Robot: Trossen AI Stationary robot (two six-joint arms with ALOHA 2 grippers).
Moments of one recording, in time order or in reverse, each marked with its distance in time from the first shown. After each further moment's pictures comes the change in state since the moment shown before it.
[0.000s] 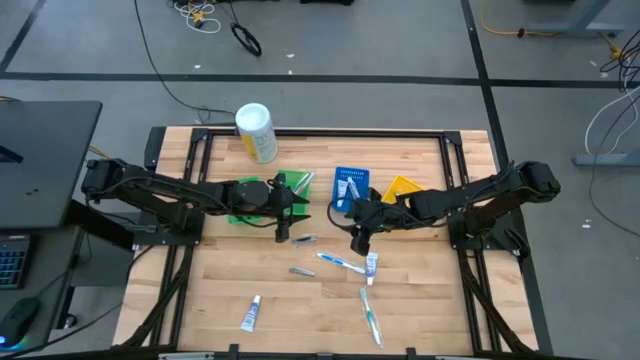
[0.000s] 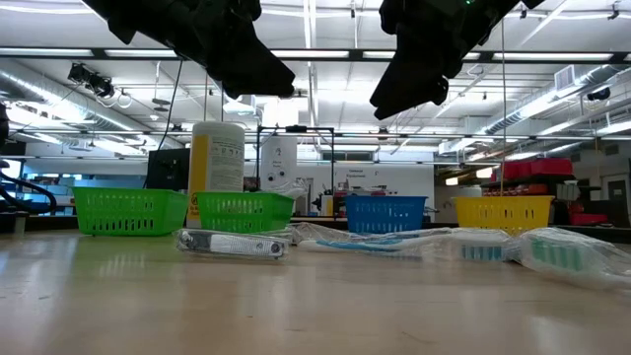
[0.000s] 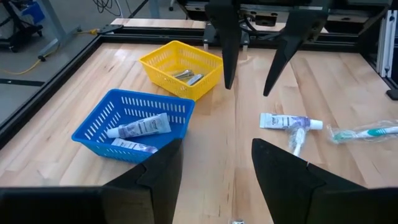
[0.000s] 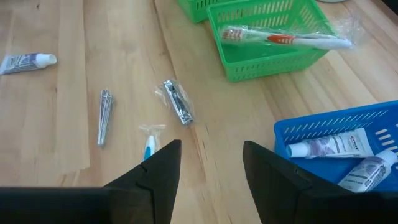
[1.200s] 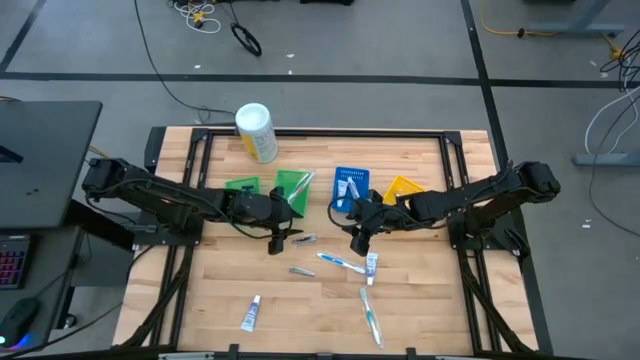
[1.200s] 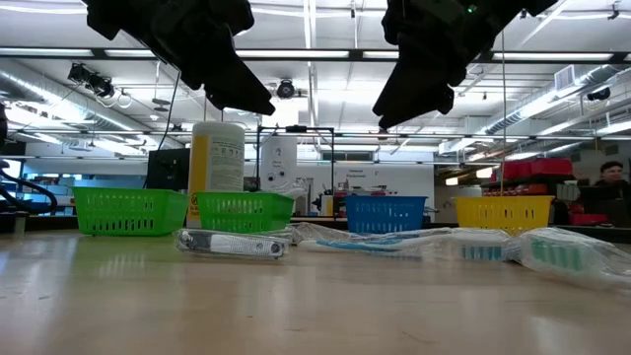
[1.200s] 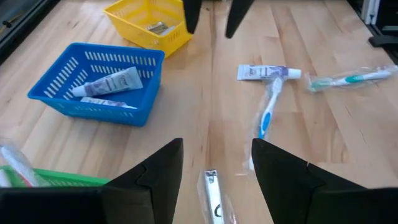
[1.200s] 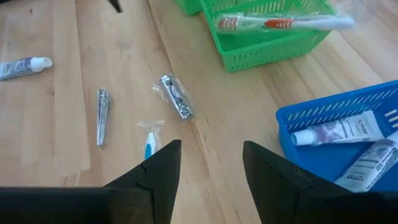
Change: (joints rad) left arm -0.088 0.010 0.000 -0.153 0.001 -0.039; right arm 0.001 0.001 -0.037 0.026 0.000 0.068
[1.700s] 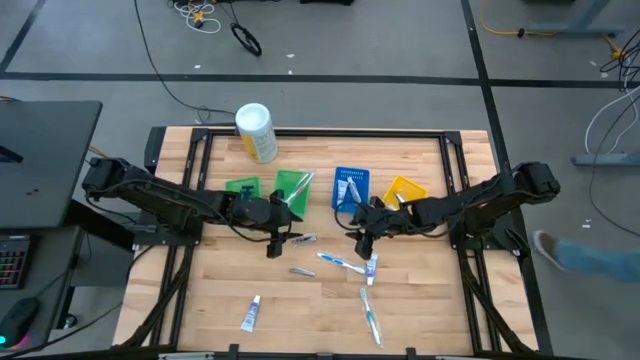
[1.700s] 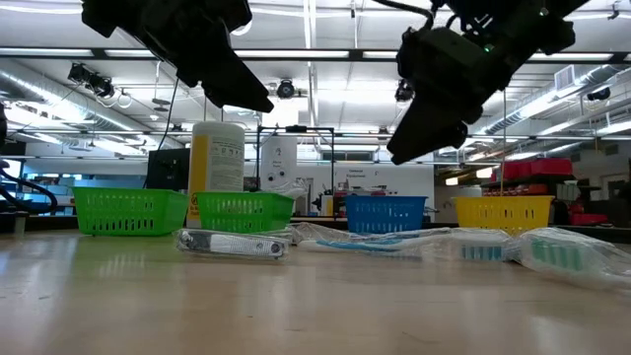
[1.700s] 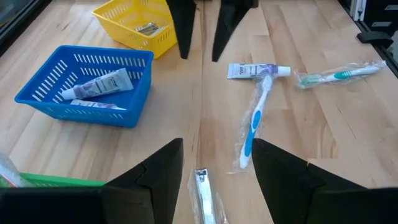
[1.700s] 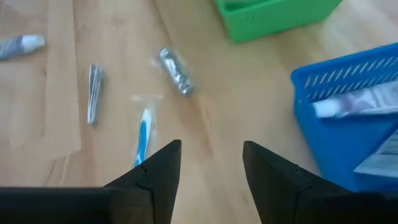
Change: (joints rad) left arm -0.023 0.000 0.000 0.000 -0.001 0.005; right arm 0.005 0.000 -0.185 0.210 -0.032 0.030
